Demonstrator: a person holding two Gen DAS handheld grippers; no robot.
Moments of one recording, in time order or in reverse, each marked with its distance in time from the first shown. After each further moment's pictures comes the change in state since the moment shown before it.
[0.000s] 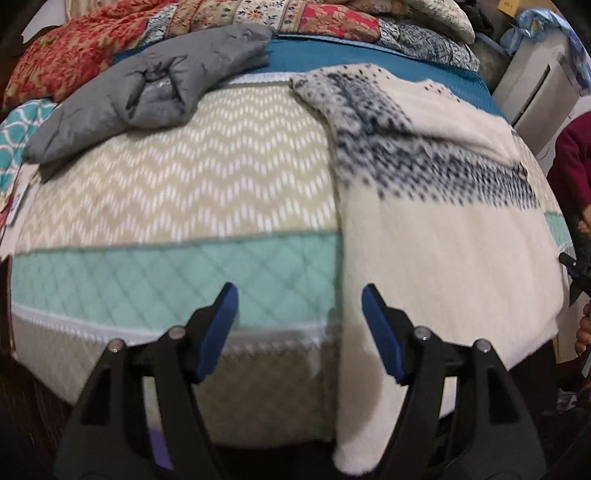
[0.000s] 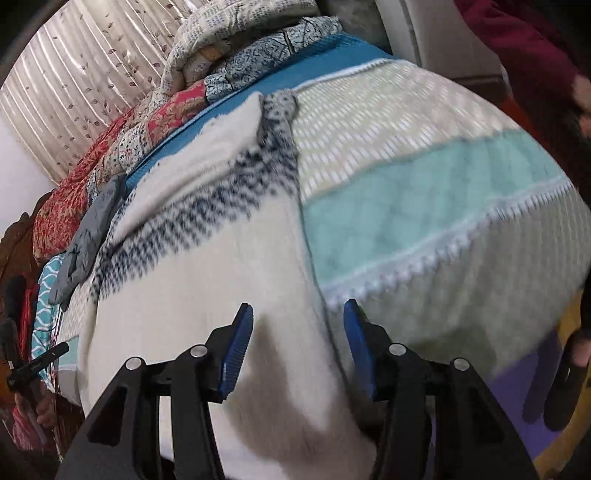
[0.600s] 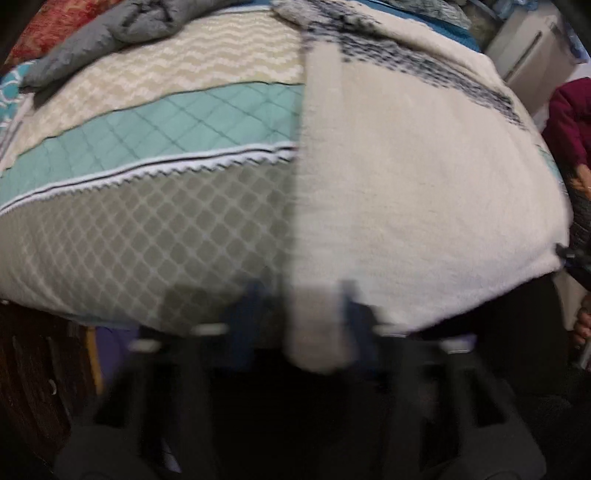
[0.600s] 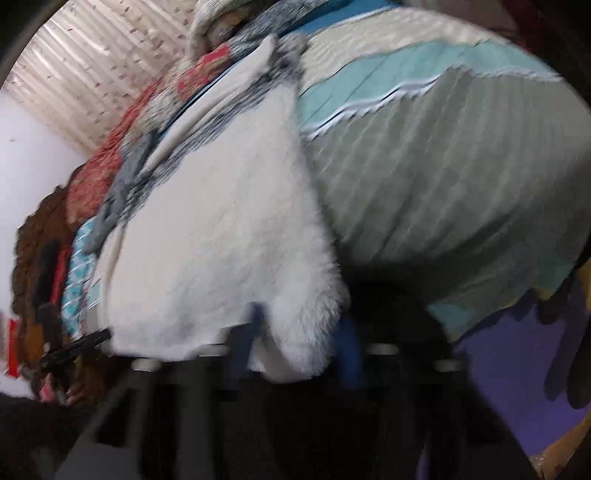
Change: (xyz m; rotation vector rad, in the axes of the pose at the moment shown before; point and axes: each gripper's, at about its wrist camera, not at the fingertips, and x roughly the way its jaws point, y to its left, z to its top) left arm 0.011 -0.023 -0.097 -0.008 0.156 -0.092; right arm -0.013 -0.027 -0.082 -0.021 0.165 0.197
